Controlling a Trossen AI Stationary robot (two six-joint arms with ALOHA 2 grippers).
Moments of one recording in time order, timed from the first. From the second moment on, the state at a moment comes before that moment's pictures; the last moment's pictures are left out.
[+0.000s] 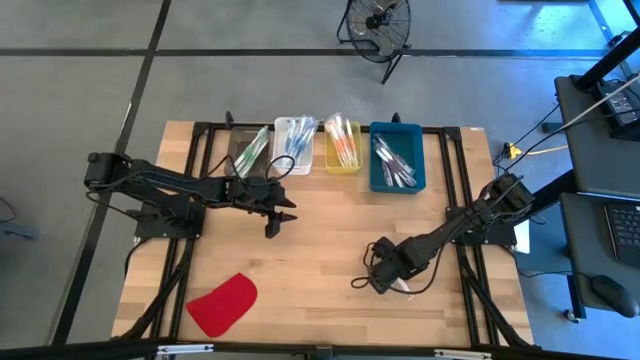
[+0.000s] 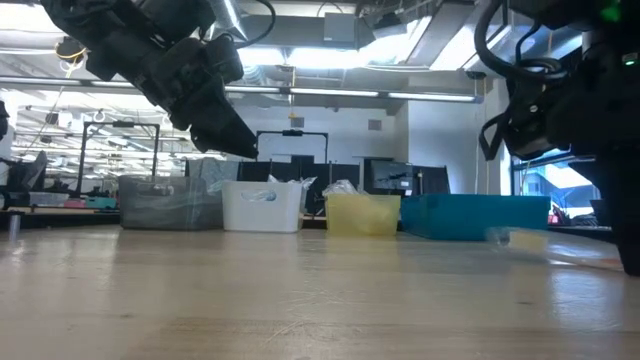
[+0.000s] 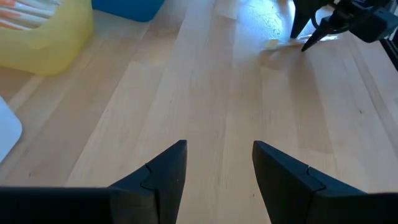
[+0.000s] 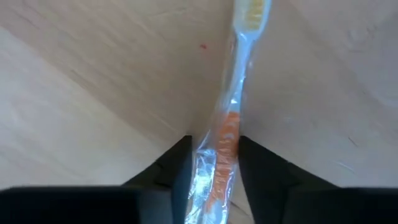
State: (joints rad) left arm 0.05 1.26 0.52 0.17 0.01 -0.23; right arm 0.55 1.76 0.97 -0.73 0.01 1.39
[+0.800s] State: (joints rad) left arm 0.05 1.26 0.52 0.15 0.02 -0.24; right arm 0.48 1.72 0.97 -0.71 0.06 1.26
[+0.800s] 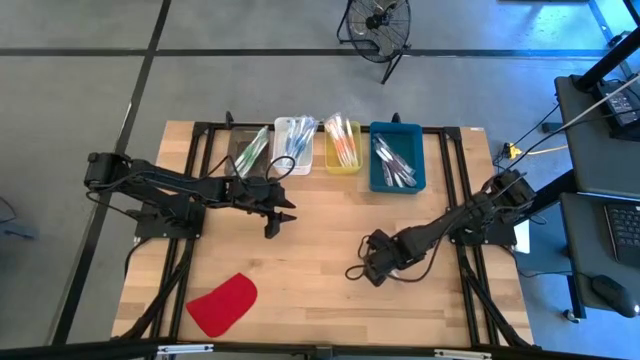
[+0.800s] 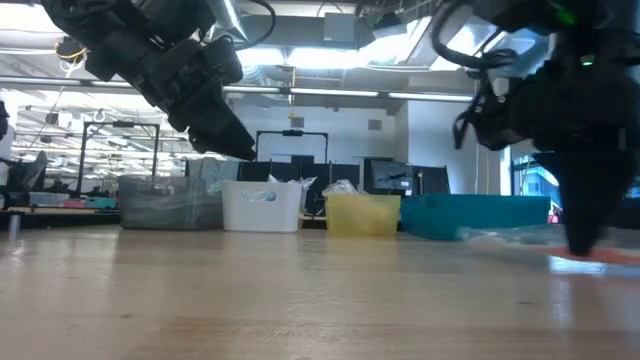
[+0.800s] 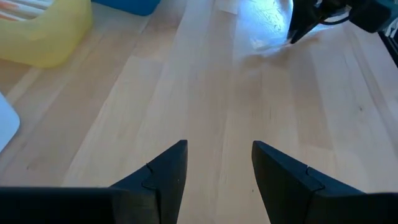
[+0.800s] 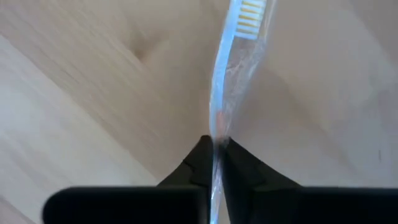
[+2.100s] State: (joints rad) left arm -0.05 1.26 0.52 0.09 0.03 -0.25; right arm 0.02 1.70 0.97 -0.01 0.14 0.53
